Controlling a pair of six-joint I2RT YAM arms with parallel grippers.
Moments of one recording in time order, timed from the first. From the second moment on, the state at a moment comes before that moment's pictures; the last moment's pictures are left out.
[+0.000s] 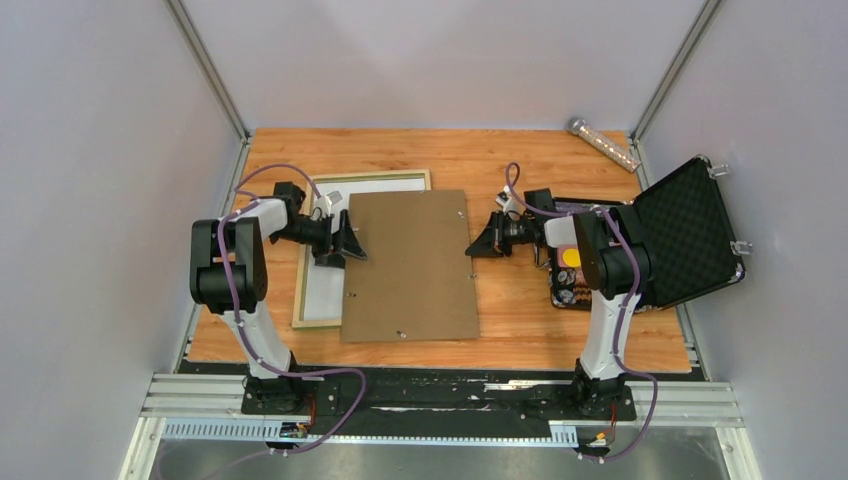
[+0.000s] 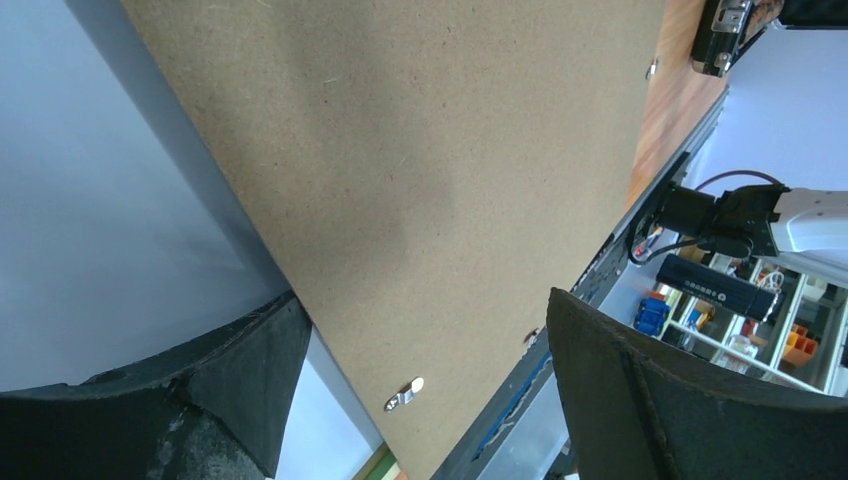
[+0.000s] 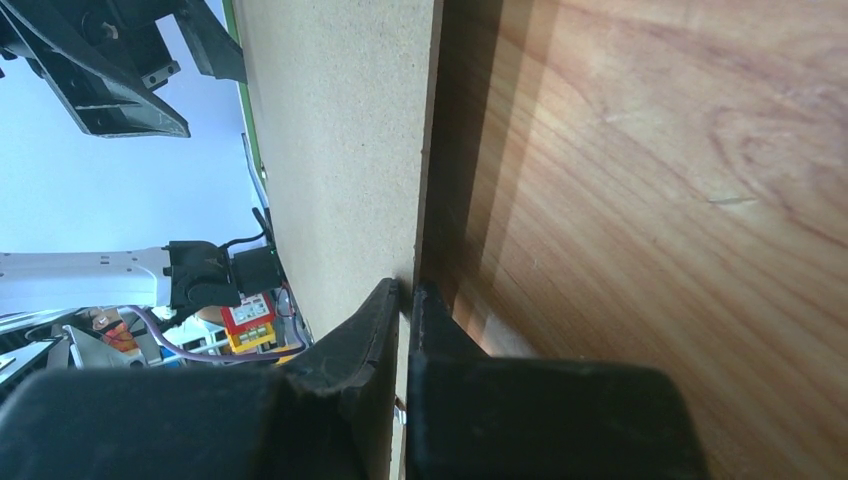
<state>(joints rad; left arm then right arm) 0.05 1.85 1.11 -0.71 0.88 0.07 0.19 2.04 1.02 0.12 -0.99 0.56</state>
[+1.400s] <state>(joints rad) 0.04 1.90 1.21 -0.67 1.28 0.14 0.16 2.14 1.07 0.18 -1.12 0.60</state>
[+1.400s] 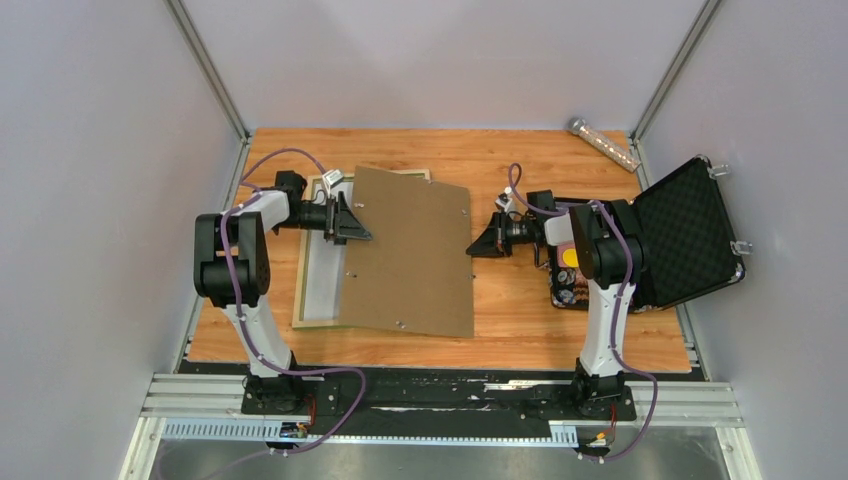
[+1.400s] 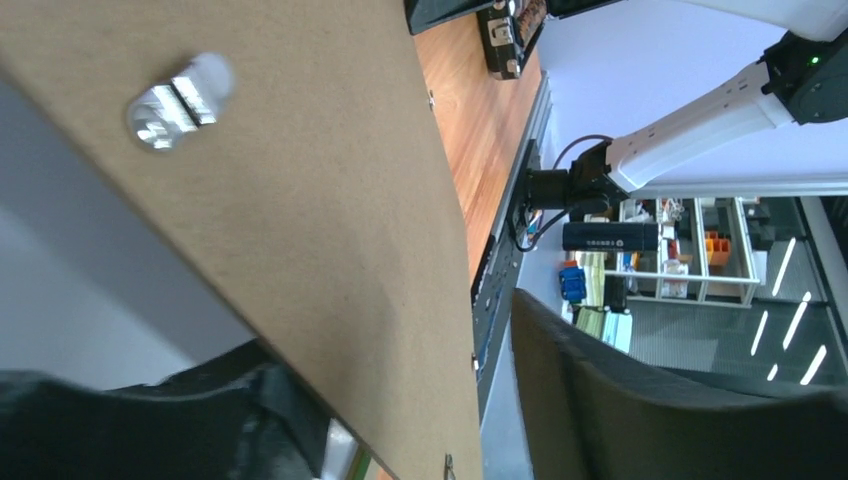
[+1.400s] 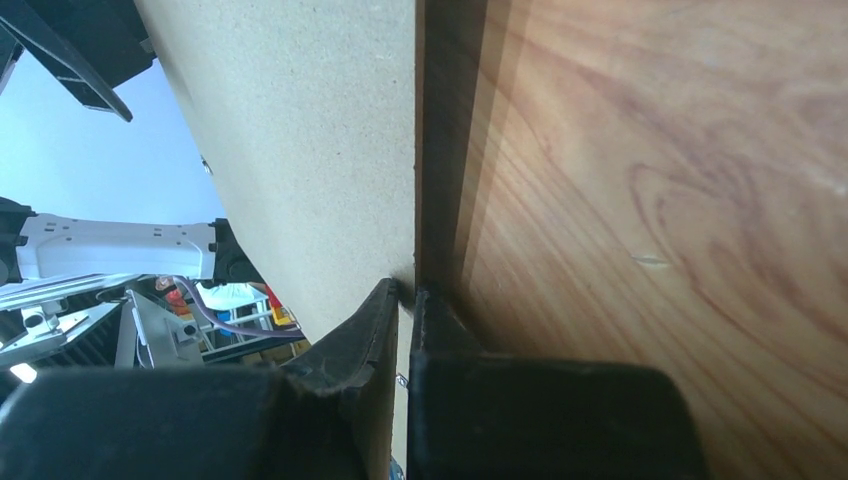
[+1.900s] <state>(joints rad) 0.03 1.90 1.18 -0.63 1.23 -0.02 0.16 2.14 1.06 0.19 -1.14 0.60</state>
